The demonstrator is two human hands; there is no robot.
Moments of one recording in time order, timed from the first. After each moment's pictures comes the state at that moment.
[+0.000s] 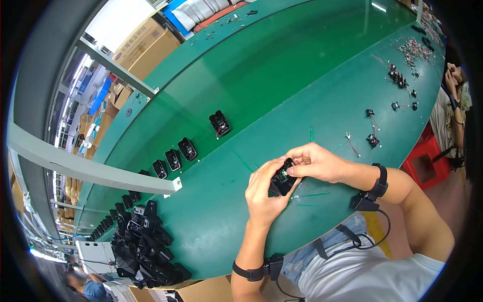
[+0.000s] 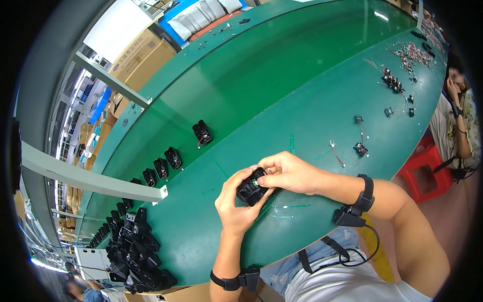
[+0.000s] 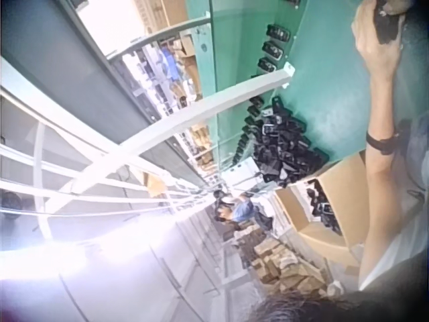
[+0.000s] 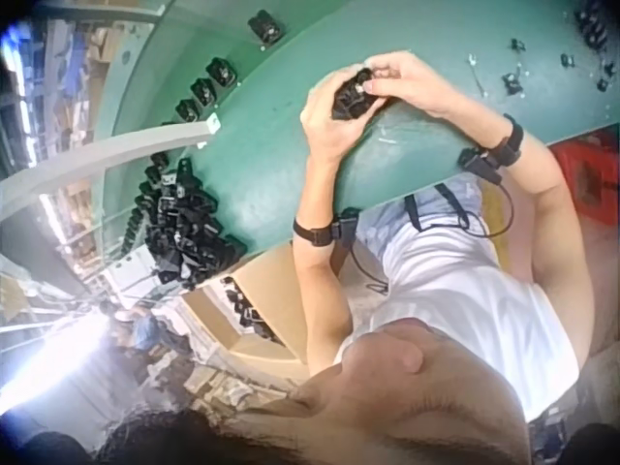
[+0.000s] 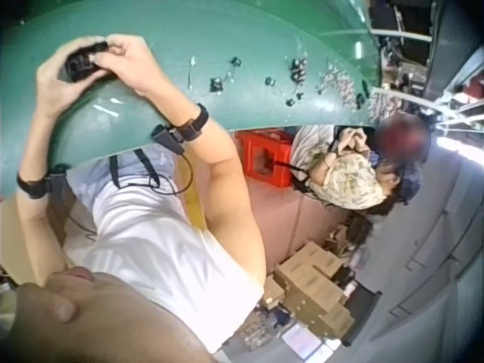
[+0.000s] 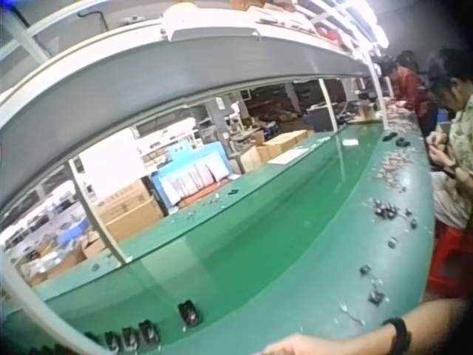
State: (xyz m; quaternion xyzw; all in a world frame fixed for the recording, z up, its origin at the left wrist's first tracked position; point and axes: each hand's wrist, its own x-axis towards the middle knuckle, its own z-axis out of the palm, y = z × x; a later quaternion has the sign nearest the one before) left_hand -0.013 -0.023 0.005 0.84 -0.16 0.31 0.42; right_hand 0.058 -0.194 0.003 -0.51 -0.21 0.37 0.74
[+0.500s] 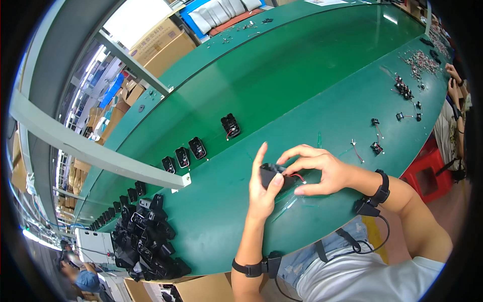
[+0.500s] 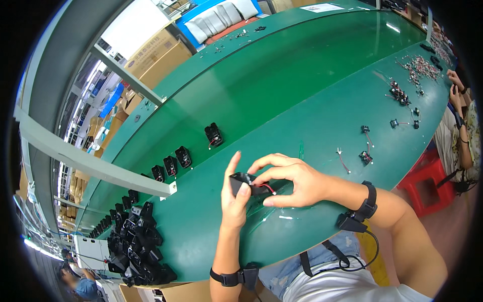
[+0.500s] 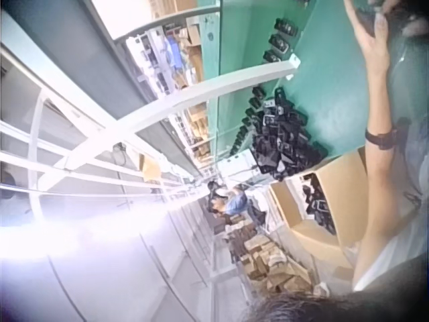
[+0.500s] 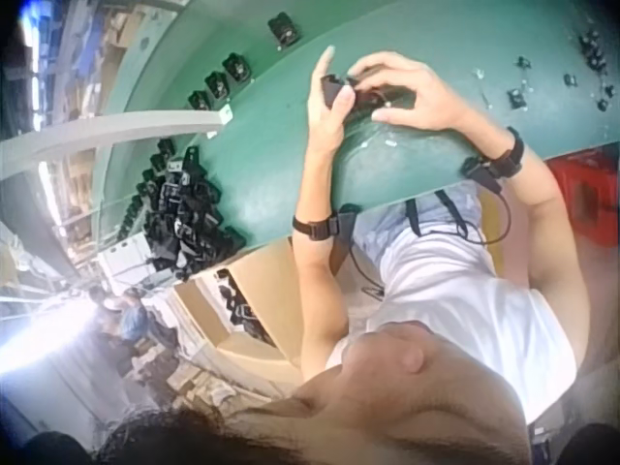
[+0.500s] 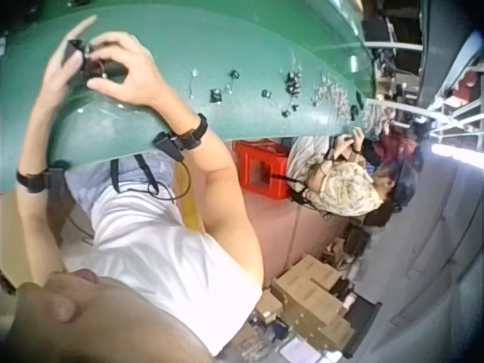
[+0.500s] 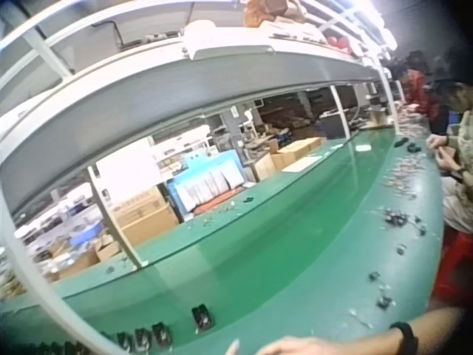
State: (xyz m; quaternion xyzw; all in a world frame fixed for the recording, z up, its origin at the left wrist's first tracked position) left_hand -0.017 0.000 0.011 0.65 -0.06 0.07 0.75; right_hand 0.055 -0.198 0.032 -0.64 -0.48 0.06 0.60
